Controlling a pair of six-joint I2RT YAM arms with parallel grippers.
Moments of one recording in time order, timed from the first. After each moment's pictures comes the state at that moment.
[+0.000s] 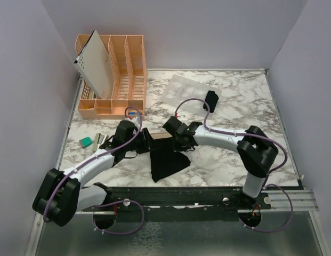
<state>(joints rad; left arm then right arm) -0.48 1.14 0.48 0.00 0.37 -0.78 0.94 1.83 1.23 -0.59 0.25 0.74</state>
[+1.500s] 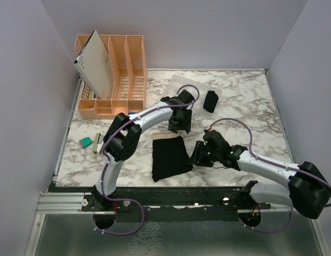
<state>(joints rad) -0.74 2.11 1.70 -0.73 0.07 -0.61 0.75 1.18 0.52 -0.25 -0.12 0.87</state>
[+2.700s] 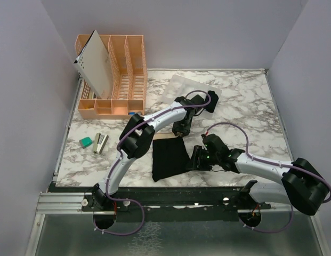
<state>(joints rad) -0.82 2.35 2.03 -1.07 -0.16 -0.56 0.75 1.21 0.44 -0.14 -0.20 0.83</state>
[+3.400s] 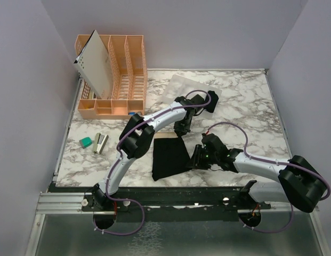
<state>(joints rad) -0.82 2.36 2.04 -1.07 -0.16 -0.56 0.75 1.25 0.44 -0.07 -0.17 0.88</state>
